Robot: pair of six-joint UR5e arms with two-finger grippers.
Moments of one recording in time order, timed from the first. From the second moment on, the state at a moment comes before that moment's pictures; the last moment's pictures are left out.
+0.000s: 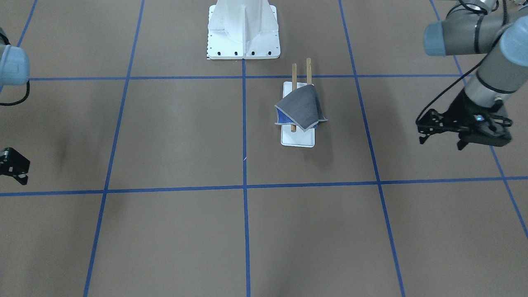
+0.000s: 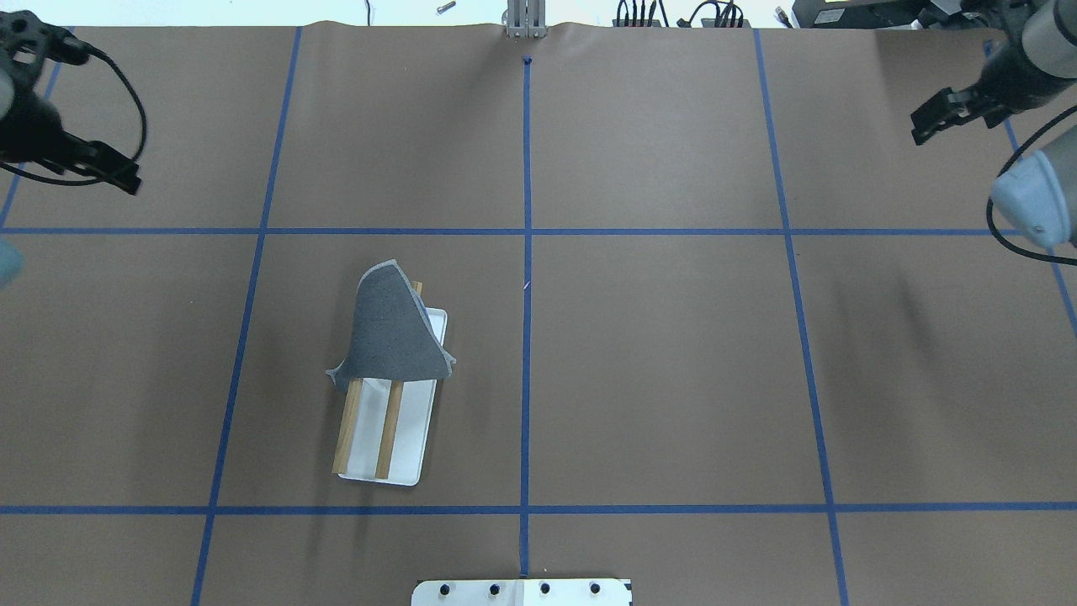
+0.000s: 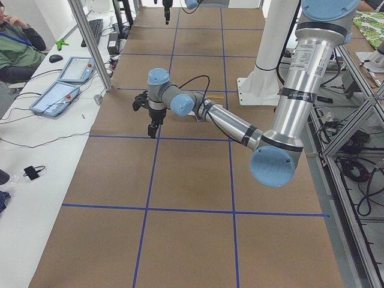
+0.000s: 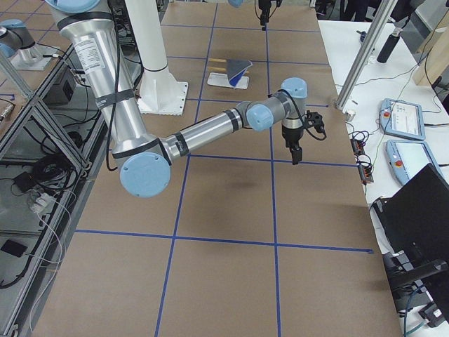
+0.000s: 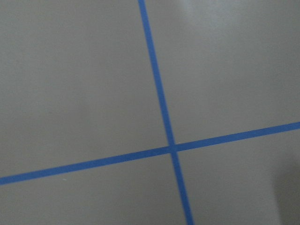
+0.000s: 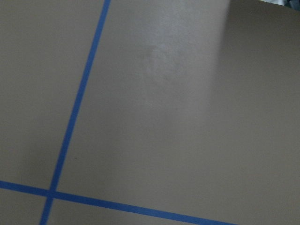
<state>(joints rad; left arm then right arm) -1.16 -1.81 -1.81 -1.60 -2.13 -0.33 1.22 -1.28 1.66 -1.50 2.11 0.33</state>
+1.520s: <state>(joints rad) -1.72 -1.51 -1.72 -1.38 -2.29 0.36 1.56 -1.54 1.65 -1.67 2.21 -0.17</state>
